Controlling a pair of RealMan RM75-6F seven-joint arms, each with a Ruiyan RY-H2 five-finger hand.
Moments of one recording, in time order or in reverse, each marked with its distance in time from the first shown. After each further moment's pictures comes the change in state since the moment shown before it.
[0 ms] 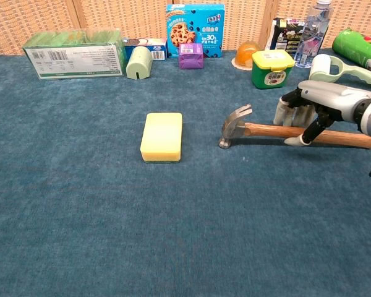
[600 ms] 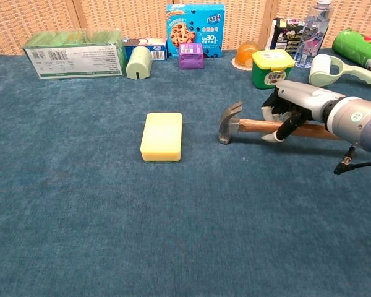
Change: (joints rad) left arm 0.048 0.005 0.010 0.054 -0.015 0.033 -0.073; right arm 0.069 -0.122 0.025 0.124 0.026 0.007 0.048
